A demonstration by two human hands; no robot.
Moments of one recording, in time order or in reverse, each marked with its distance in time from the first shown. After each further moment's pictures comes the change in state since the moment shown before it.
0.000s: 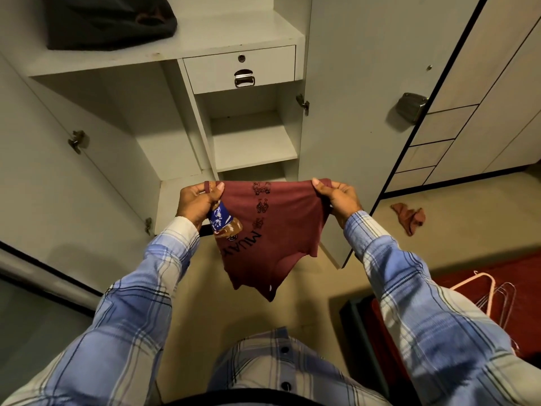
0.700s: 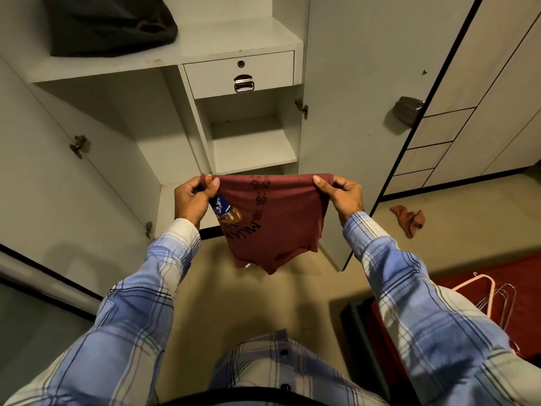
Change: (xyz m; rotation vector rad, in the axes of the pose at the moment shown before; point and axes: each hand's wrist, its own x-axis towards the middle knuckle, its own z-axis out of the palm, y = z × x) left_hand -0.003 0.006 0.001 0.073 0.074 0.290; right_hand -0.001 -0.006 -0.002 0.005 0.129 -0.229
